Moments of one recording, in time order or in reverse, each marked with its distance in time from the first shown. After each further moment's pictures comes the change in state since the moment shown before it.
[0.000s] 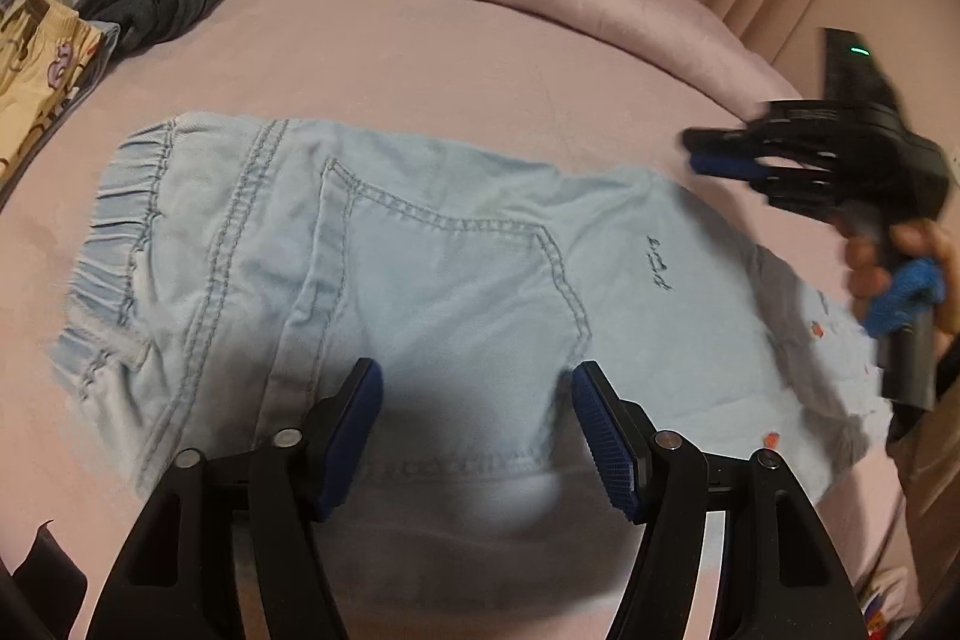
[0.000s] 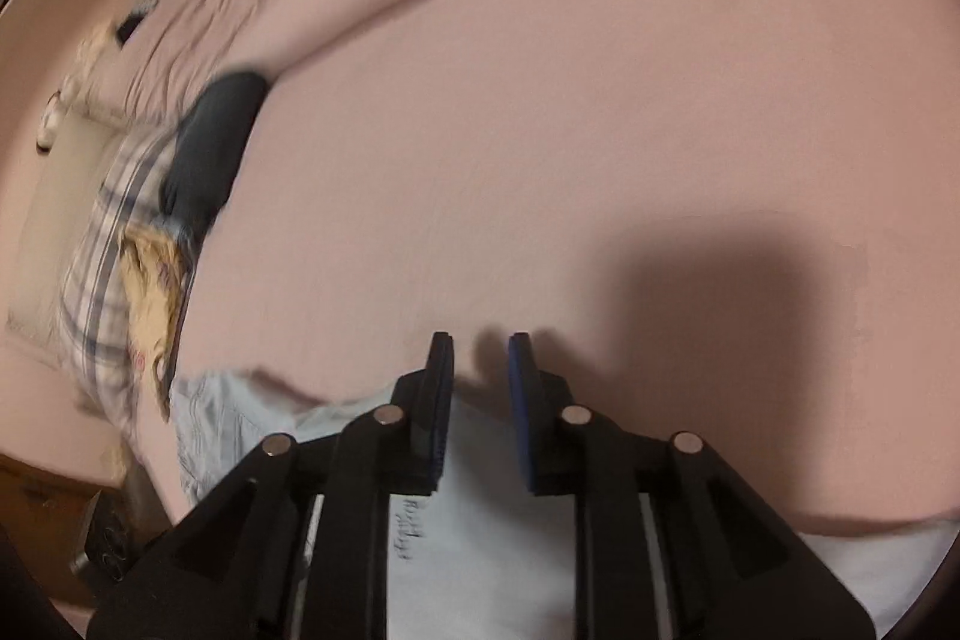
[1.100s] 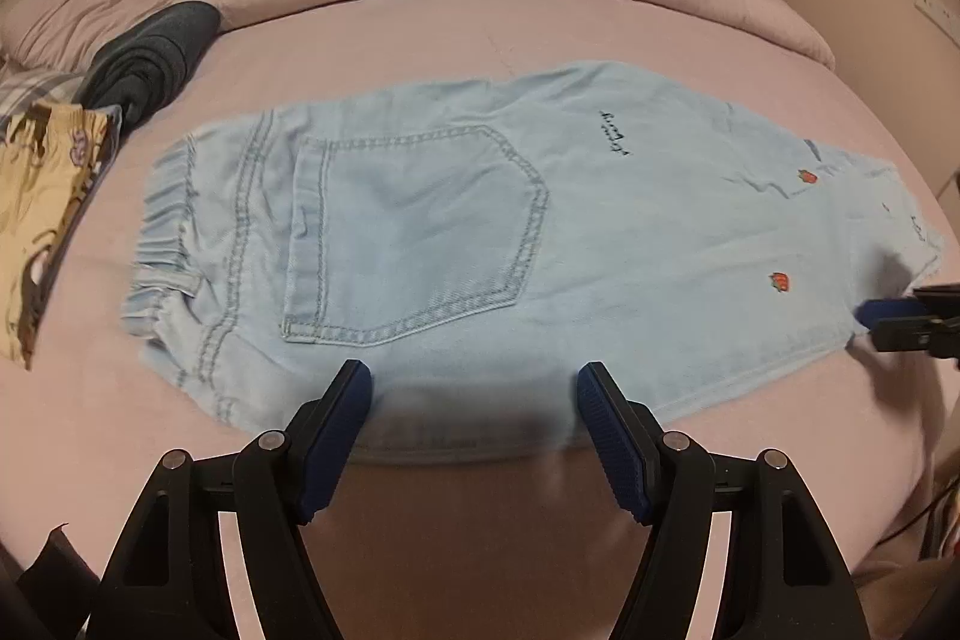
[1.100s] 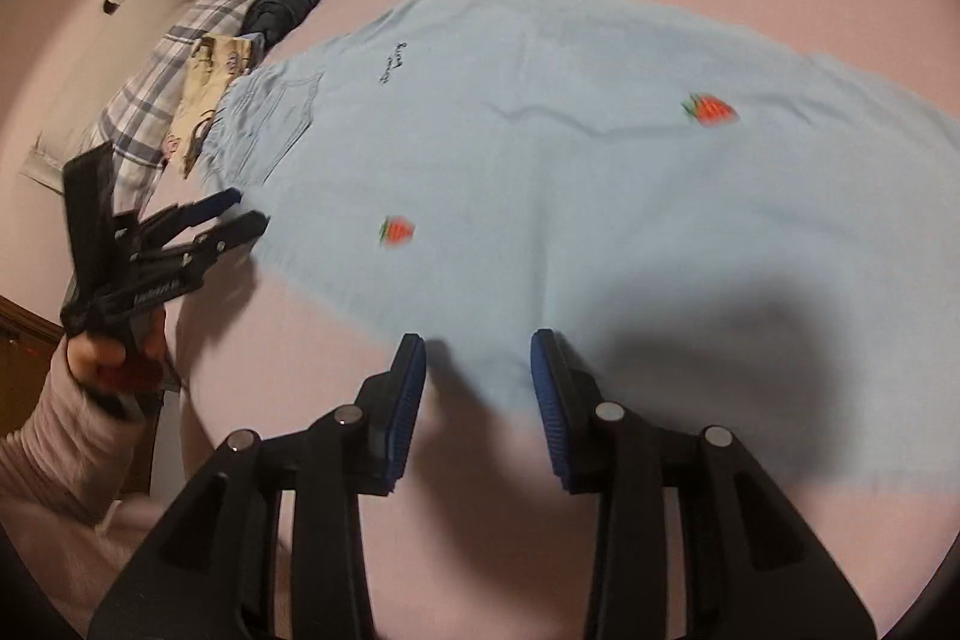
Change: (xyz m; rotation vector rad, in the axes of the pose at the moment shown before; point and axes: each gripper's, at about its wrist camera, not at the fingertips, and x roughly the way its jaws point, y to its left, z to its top) left arm -0.019 -0.021 -0.038 0.282 0.031 0.143; right arm -0.089 -0.042 -0.211 -0.201 0.085 0.020
